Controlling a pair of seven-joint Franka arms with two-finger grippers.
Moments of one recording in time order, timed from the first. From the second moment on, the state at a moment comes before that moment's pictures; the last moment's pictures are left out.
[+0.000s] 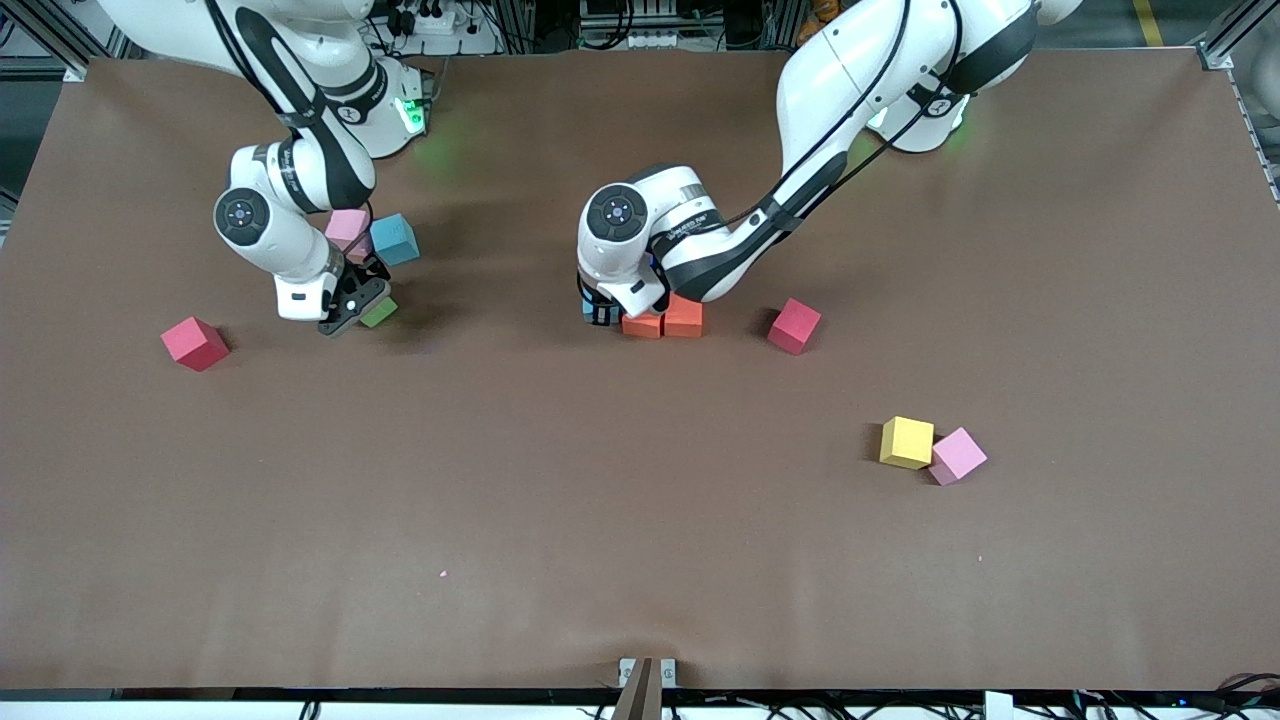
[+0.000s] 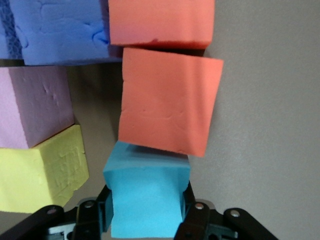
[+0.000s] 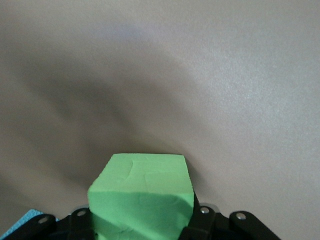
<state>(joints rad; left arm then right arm) -0.48 0.86 -0.57 -1.52 0.28 2.29 -2.58 -0.16 0.14 0.24 -2.65 -0.04 2.68 -0.61</state>
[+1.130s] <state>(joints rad) -0.48 0.86 -0.54 -1.51 0.28 2.32 -2.57 -0.14 0.14 0.26 -2.54 -0.04 2.64 -0.65</state>
